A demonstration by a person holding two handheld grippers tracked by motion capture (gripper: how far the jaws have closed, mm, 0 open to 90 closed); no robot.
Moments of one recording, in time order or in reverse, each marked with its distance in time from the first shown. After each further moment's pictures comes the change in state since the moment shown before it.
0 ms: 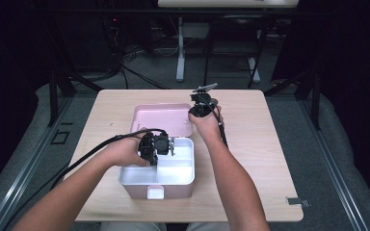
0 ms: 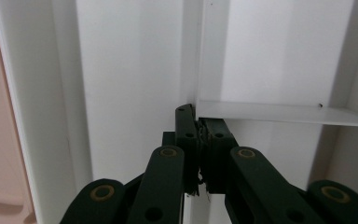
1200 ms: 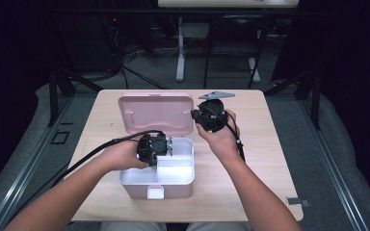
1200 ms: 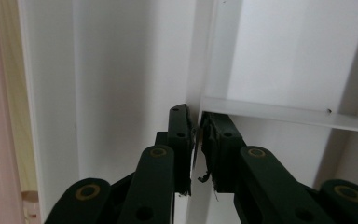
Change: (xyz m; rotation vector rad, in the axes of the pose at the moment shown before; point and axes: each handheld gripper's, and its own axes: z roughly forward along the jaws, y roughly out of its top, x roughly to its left) left arm -0.007 -0.009 -0.002 -0.019 0.076 -0.077; right arm 0.026 -0.054 -0.114 -0.346 0.075 -0.288
